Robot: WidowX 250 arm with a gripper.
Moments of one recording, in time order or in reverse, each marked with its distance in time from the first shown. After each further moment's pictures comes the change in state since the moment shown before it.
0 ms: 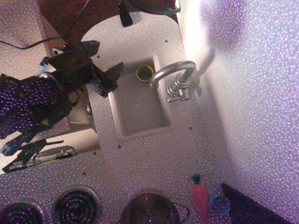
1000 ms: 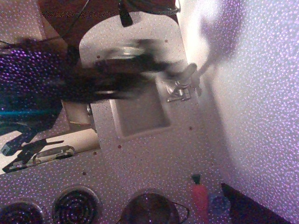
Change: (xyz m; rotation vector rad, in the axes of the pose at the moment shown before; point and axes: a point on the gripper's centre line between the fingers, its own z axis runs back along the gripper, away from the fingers) arm 0.021 -0.072 -0.097 -0.137 0.074 0.021
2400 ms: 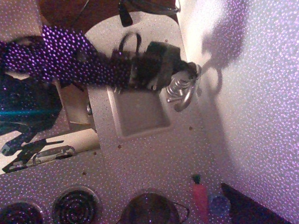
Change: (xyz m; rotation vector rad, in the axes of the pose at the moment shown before) arm -0.021 -0.057 0.014 -0.208 0.264 0.305
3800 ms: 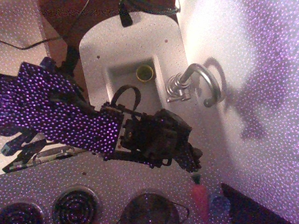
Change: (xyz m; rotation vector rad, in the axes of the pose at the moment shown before) arm -0.051 -0.059 0.046 -0.145 0.245 -0.081
